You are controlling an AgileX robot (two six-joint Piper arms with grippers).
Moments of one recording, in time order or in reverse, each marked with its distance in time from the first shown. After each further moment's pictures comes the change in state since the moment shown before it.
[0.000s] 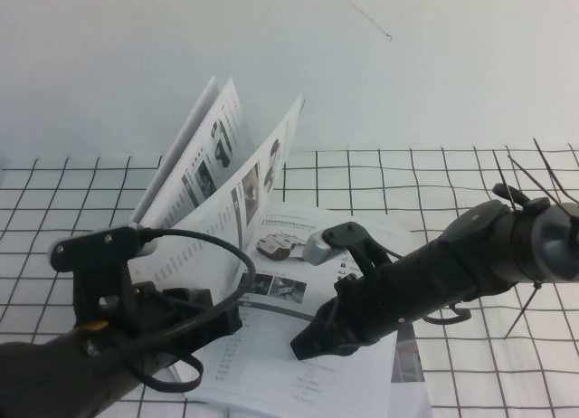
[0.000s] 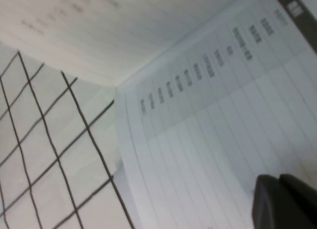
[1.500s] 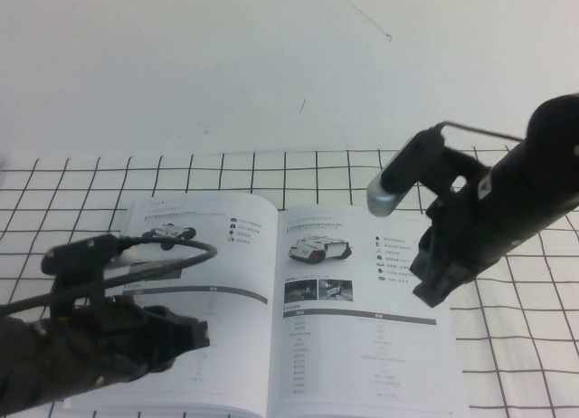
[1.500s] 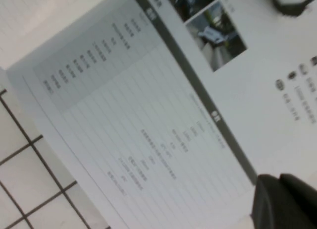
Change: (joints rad) right arm 0.006 -0.405 -0.081 -1.117 0.084 0.759; left arm 0.308 0.041 0.000 0.018 0.450 0.151
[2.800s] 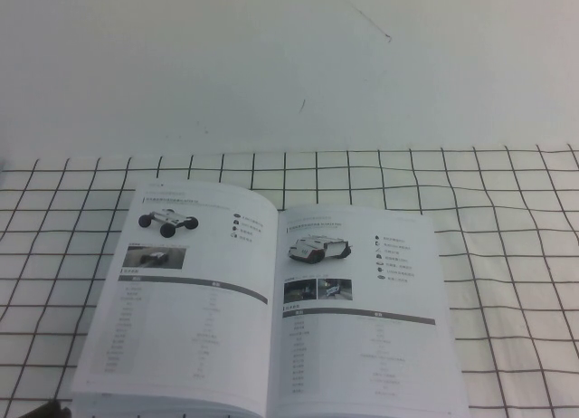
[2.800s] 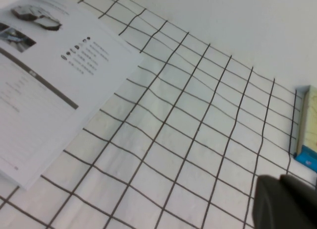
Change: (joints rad) right arm 0.000 -1.421 0.839 -0.635 -0.105 0.606; left arm 0.000 -1.161 0.162 0.757 0.300 -0.144
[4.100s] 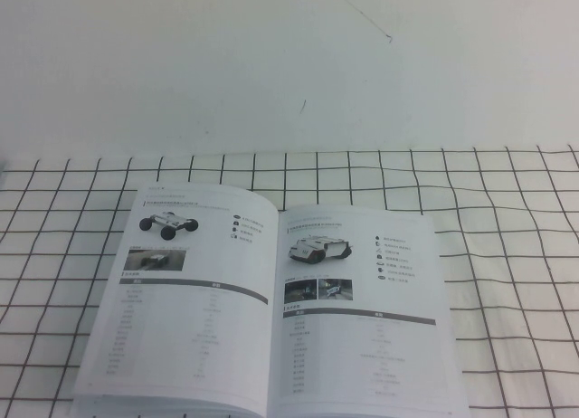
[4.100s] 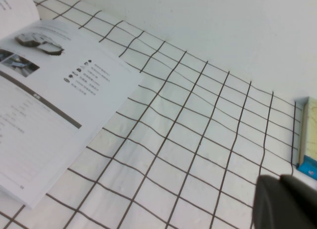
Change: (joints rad) right arm 0.000 -0.074 0.029 -0.001 -0.027 0.041; left arm 0.202 -0.120 0.268 0.224 -0.392 -0.313
